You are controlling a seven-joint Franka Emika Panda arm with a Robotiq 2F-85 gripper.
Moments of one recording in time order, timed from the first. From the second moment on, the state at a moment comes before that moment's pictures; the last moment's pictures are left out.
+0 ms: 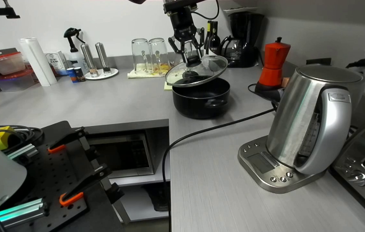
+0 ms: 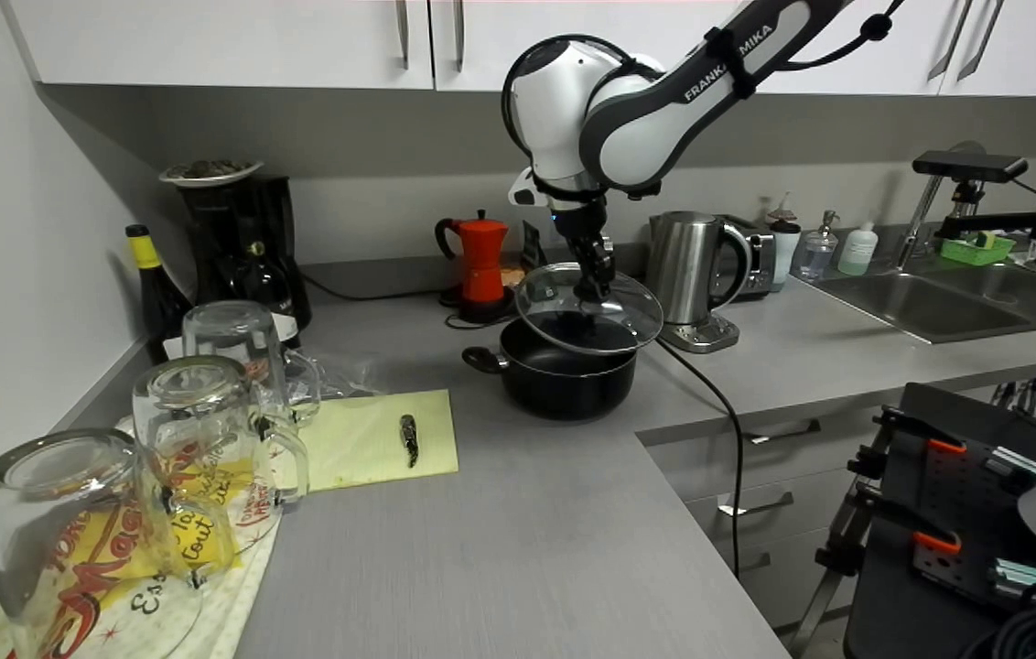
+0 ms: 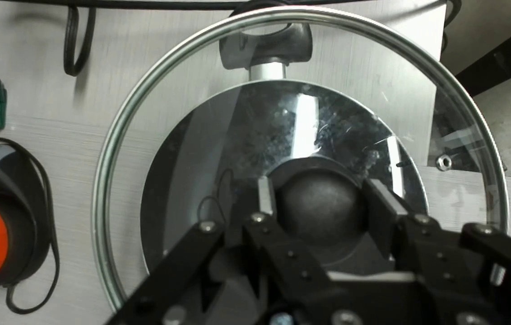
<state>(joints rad) 0.09 0.47 0.10 -1.77 -0.56 2.07 -0.53</state>
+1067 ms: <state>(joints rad) 0.09 0.66 0.10 -1.51 -0.55 1.97 -0.55</state>
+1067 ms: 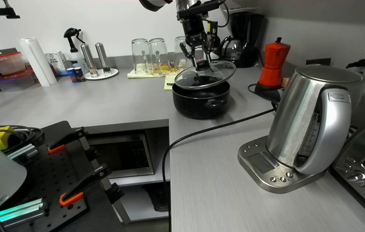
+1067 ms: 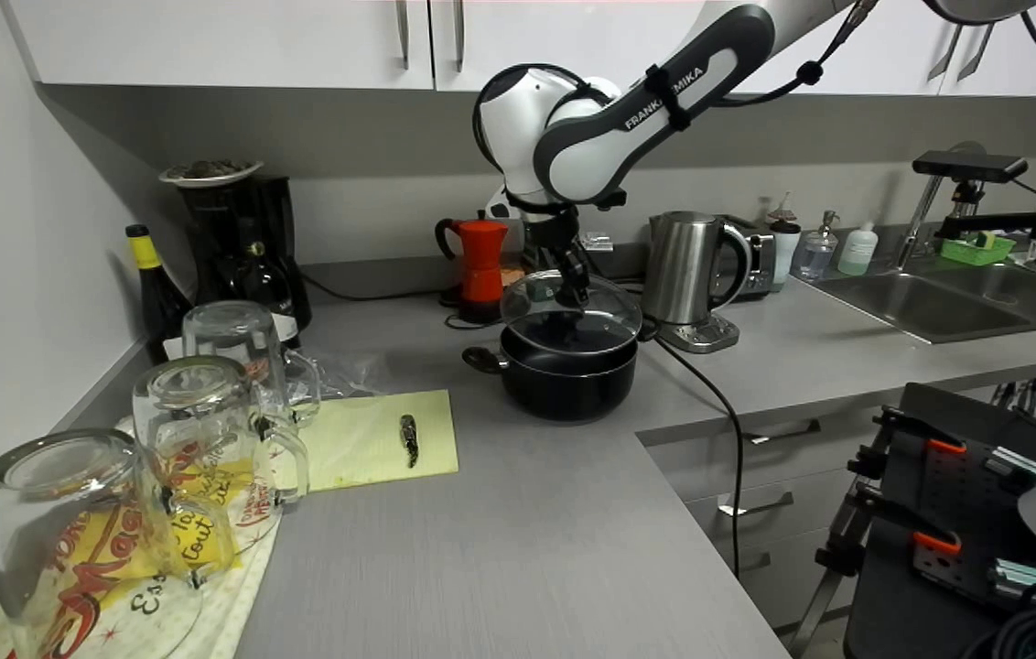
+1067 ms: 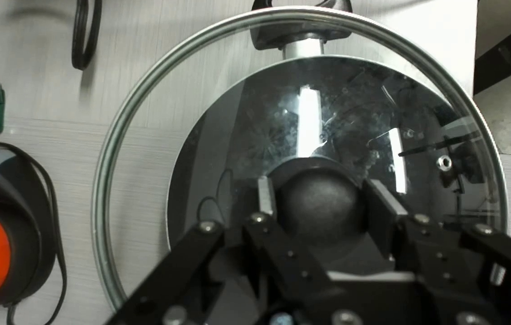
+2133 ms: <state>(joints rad) 0.10 0.74 0.10 -1.45 -0.52 1.97 -0.59</state>
